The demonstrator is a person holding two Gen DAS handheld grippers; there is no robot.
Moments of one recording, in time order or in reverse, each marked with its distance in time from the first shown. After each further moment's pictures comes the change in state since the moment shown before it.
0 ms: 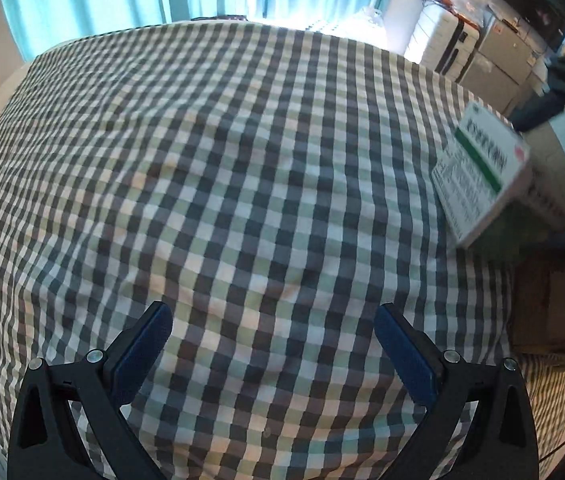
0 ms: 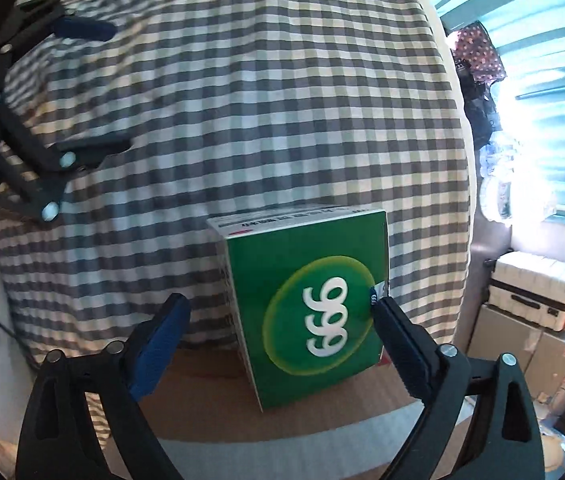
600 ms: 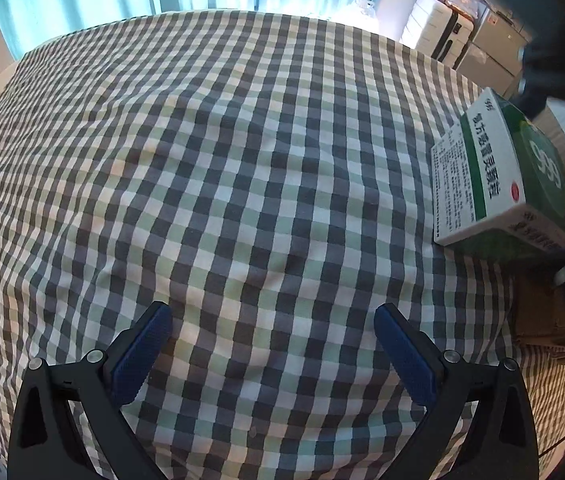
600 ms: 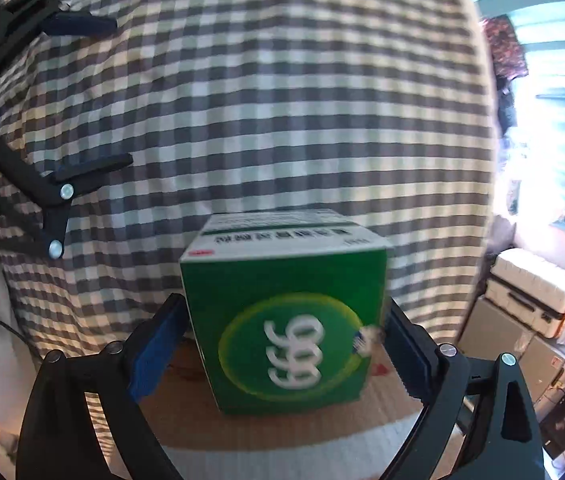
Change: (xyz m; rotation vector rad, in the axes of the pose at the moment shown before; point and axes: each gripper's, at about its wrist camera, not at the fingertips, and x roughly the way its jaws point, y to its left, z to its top) left arm 0.012 -0.001 -0.005 0.008 0.020 -0.015; right arm 0.013 0.029 0.031 -0.063 0.184 0.068
